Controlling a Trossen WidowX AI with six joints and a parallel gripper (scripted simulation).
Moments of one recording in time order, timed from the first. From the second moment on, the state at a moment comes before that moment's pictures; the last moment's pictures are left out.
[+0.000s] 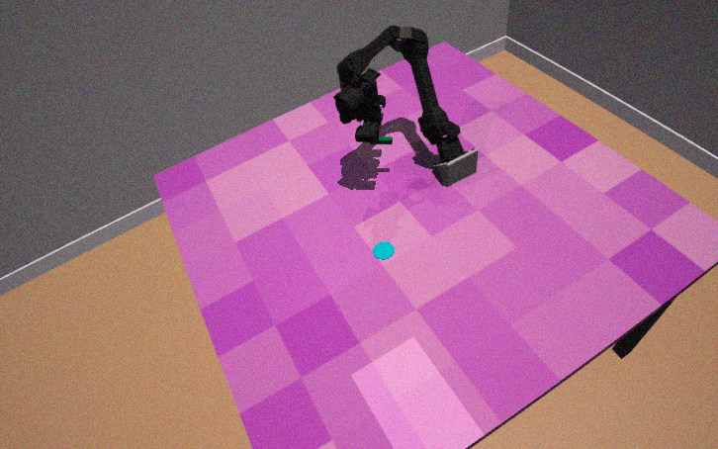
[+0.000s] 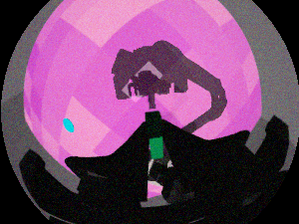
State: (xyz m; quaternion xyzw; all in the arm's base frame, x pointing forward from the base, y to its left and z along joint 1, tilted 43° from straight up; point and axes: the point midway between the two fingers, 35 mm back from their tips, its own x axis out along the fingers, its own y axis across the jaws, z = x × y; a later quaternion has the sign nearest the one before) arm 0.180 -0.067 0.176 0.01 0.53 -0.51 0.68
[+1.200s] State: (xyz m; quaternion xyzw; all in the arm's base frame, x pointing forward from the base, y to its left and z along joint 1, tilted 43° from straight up) arm 0.261 -0.017 0.154 -0.18 0.66 -0.32 0.65
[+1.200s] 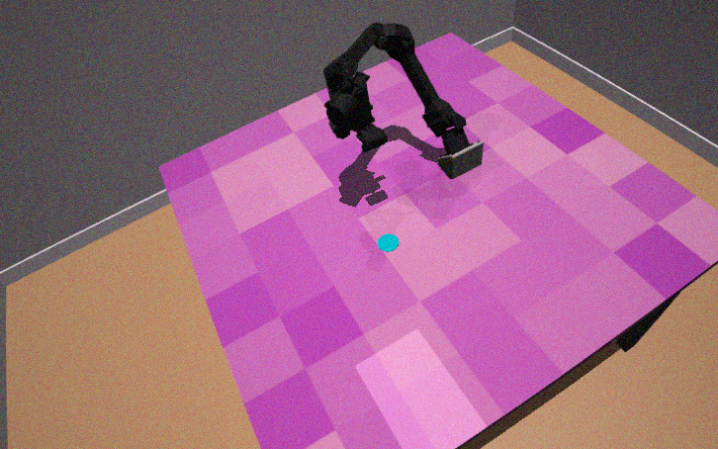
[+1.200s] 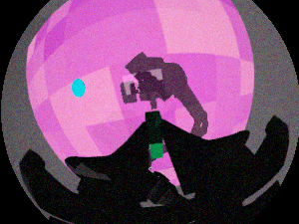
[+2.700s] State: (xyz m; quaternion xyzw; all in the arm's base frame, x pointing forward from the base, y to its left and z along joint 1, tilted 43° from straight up) arm 0.337 0.065 0.078 -0.41 0.74 -0.06 0.54
